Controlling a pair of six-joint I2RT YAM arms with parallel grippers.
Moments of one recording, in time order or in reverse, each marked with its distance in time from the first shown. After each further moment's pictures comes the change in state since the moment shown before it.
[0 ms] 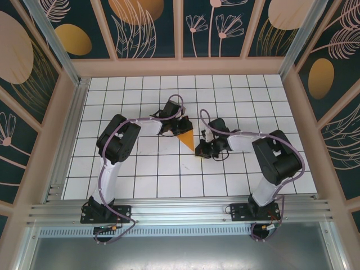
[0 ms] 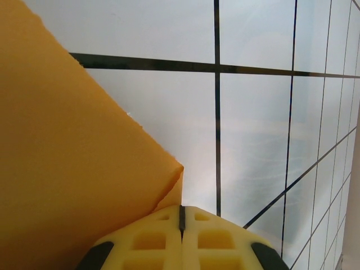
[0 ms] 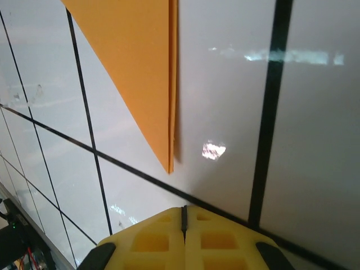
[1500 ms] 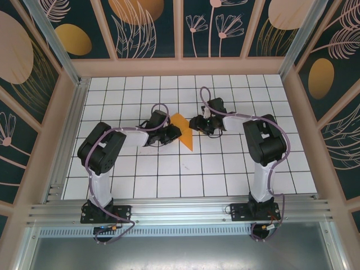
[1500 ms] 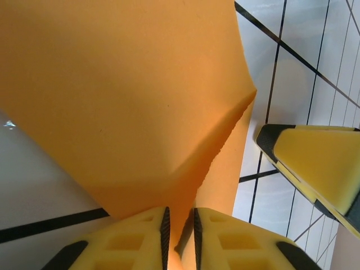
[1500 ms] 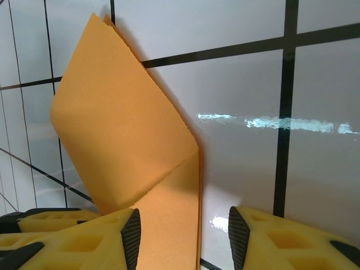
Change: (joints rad) left arm 0.023 -0.262 -0.381 0.136 -0.094 -0.149; right arm -0.100 0.283 0.355 0.125 0.058 0.016
